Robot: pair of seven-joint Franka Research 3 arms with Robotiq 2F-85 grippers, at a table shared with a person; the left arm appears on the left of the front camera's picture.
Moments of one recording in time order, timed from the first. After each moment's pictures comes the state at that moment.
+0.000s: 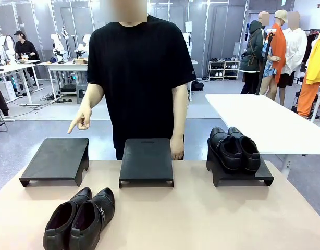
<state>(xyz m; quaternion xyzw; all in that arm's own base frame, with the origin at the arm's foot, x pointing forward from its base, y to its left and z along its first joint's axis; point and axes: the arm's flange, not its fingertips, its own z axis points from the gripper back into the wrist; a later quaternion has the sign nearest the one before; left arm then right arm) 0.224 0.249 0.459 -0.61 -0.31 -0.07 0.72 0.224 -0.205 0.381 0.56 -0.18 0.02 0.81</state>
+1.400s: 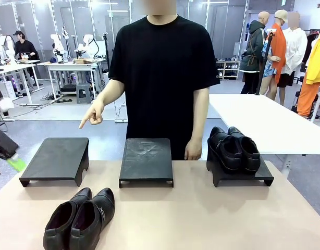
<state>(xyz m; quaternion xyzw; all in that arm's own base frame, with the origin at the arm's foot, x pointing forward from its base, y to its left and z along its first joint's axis) 0.306 -0.037 0.542 -0.19 -0.08 -0.10 0.97 0.224 -0.205 0.382 0.56 -0.18 0.02 0.81</state>
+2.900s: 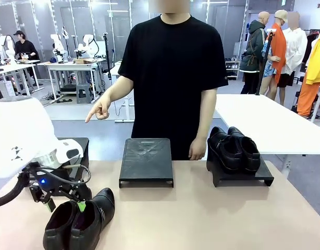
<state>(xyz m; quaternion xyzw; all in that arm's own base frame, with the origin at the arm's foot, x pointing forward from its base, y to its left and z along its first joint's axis) 0.363 -0.169 0.392 -0.04 -0.05 -0.04 1.00 0.224 -0.205 0.382 0.56 -0.18 0.02 0.81</state>
